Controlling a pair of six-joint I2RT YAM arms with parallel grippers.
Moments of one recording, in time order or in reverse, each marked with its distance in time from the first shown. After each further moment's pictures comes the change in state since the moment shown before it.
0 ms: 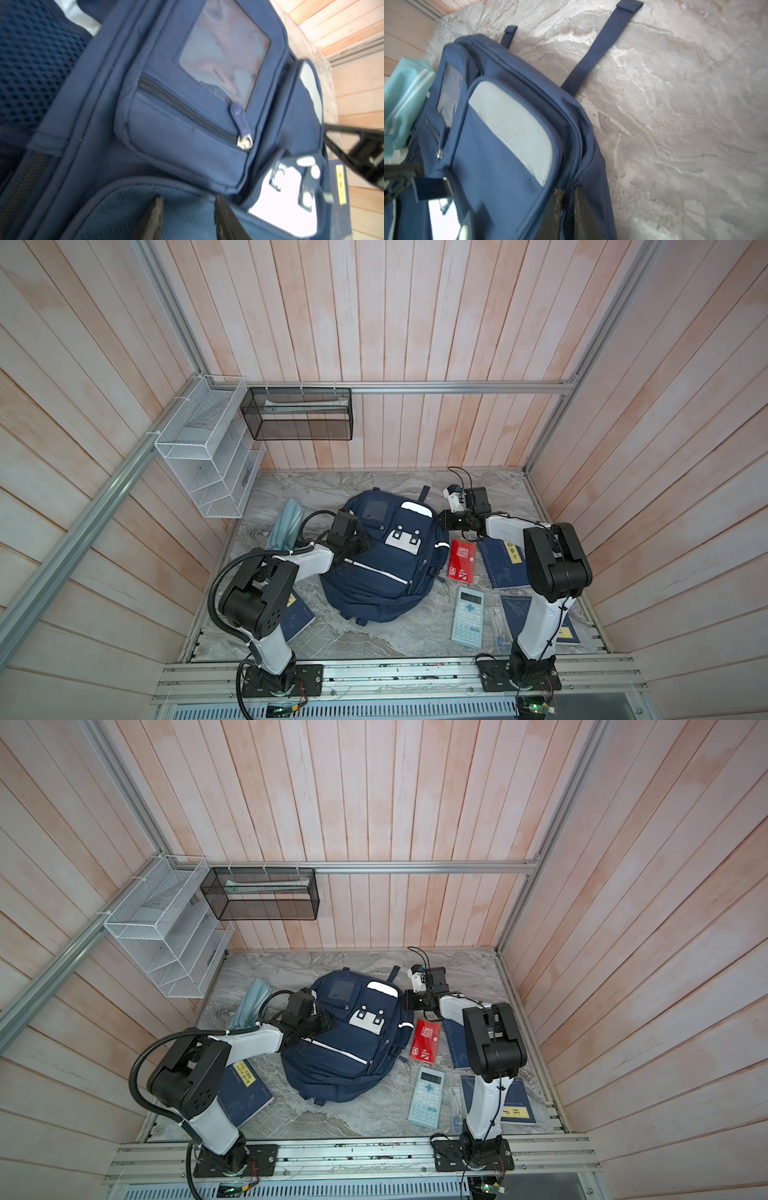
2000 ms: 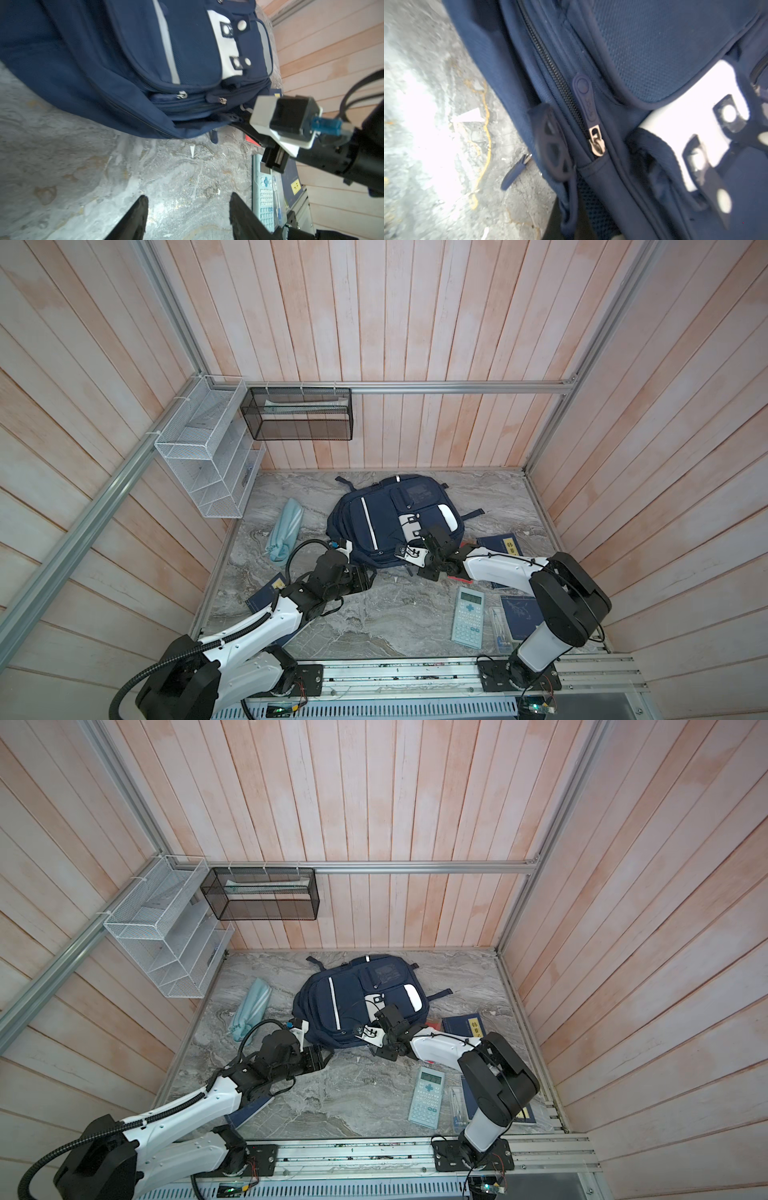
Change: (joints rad) left arm -0.242 -0.676 -0.426 -0.129 0.011 -0.099; right arm 0.468 -0.269 -0.256 -0.157 0.425 -0.856
